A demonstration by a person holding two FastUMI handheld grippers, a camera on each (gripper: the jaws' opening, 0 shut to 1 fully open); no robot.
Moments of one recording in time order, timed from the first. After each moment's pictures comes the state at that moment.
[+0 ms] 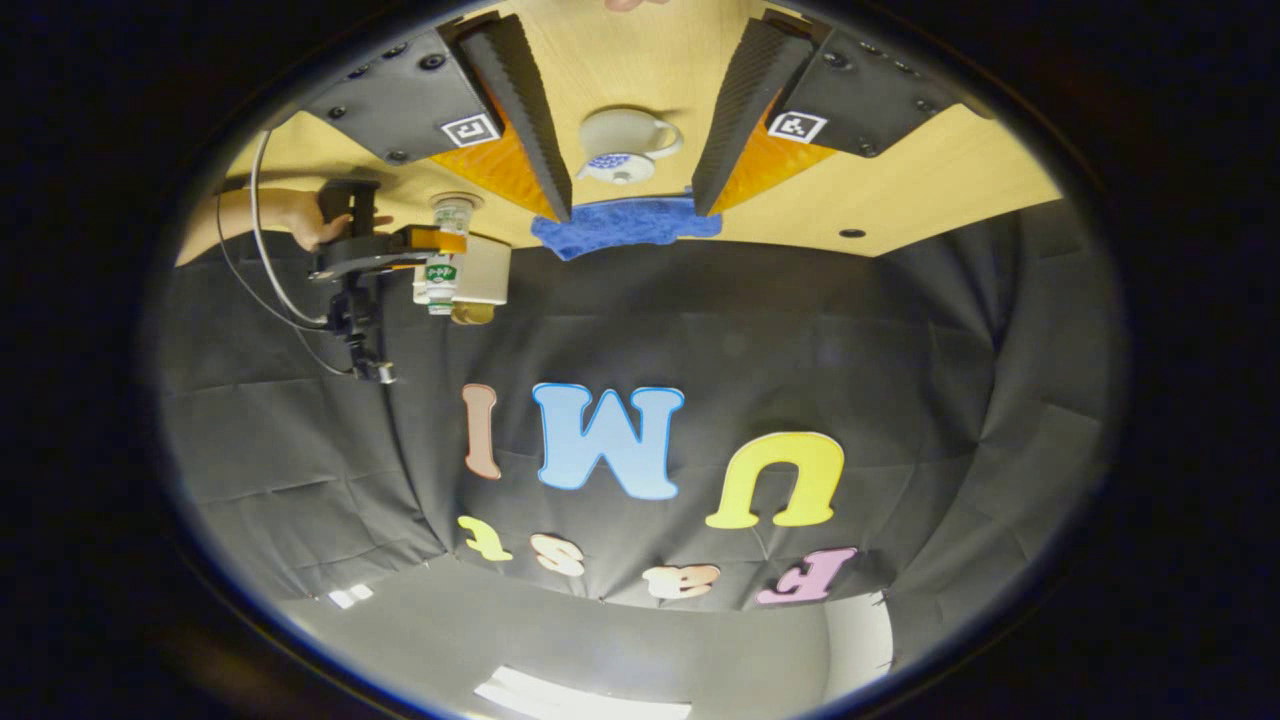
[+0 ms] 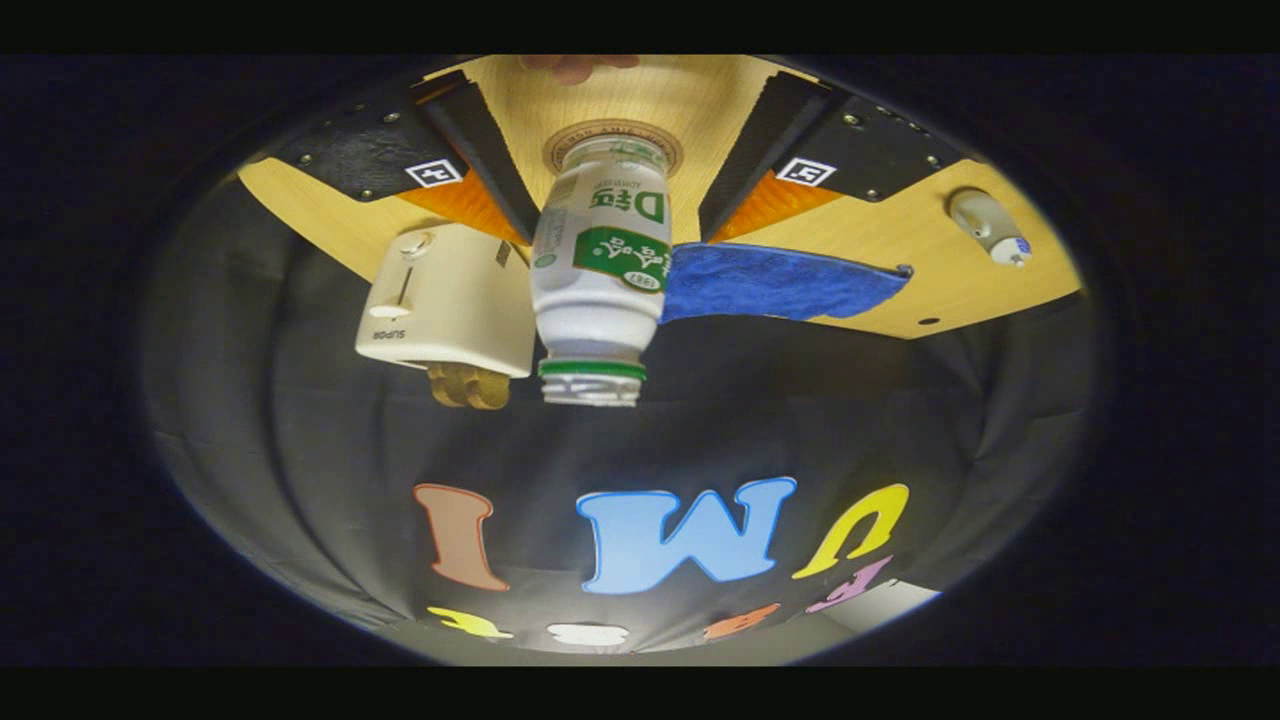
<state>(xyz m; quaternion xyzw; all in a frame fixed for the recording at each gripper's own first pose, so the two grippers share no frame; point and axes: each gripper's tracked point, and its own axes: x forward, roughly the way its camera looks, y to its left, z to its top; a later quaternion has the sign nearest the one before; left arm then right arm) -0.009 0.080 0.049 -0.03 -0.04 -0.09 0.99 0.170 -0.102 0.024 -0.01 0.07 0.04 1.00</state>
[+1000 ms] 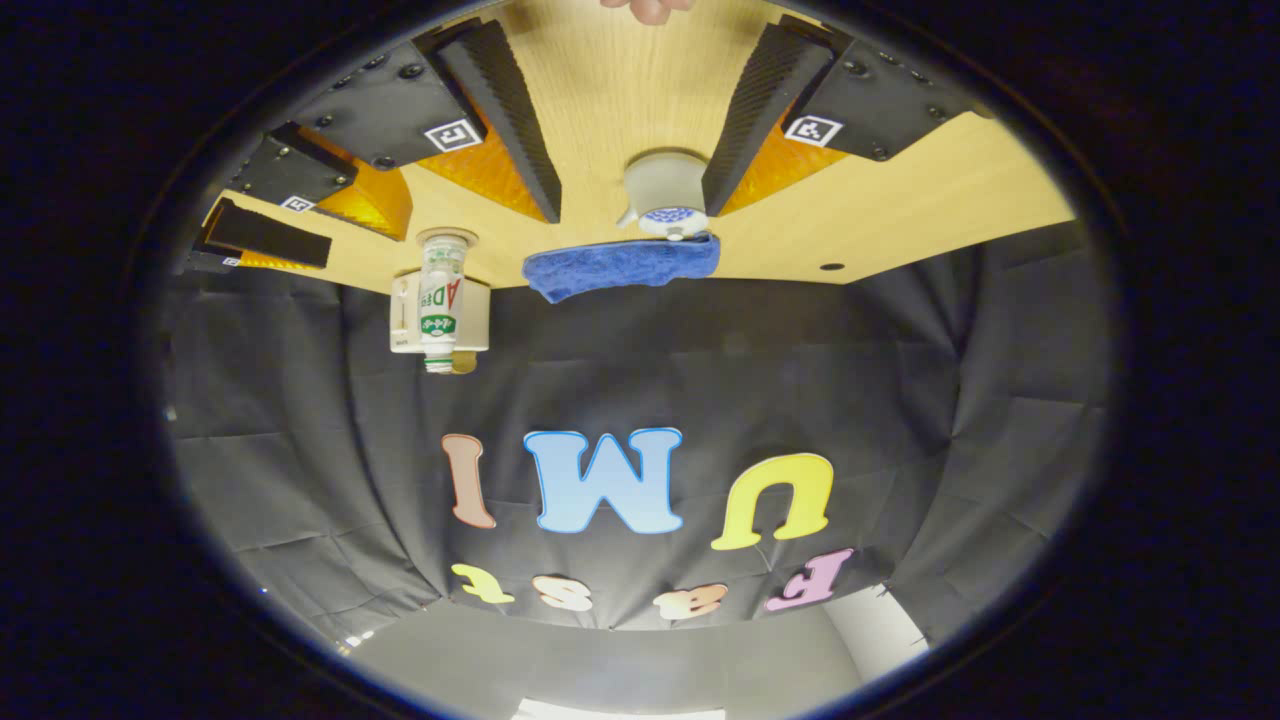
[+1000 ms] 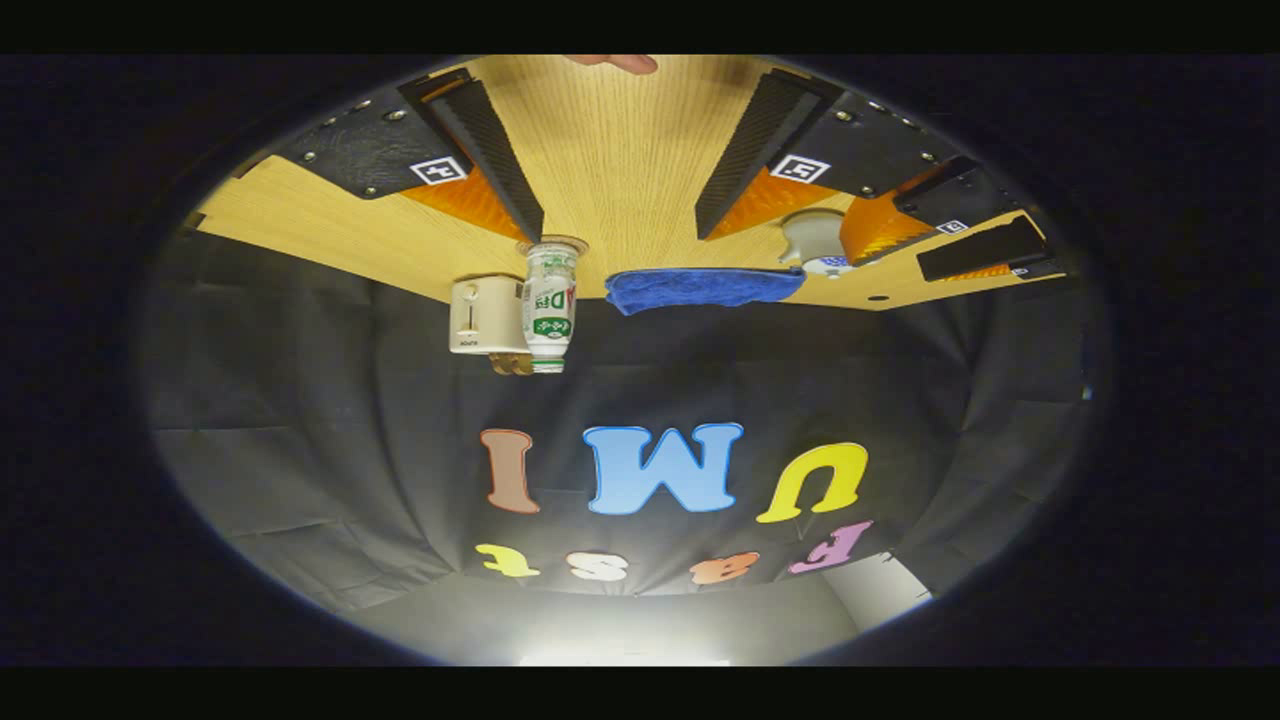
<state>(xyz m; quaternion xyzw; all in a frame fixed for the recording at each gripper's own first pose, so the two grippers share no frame) -0.015 -0.003 0.001 0.00 0.00 -0.01 1.00 -0.020 -0.006 0.003 0.00 0.00 -0.03 1.00</state>
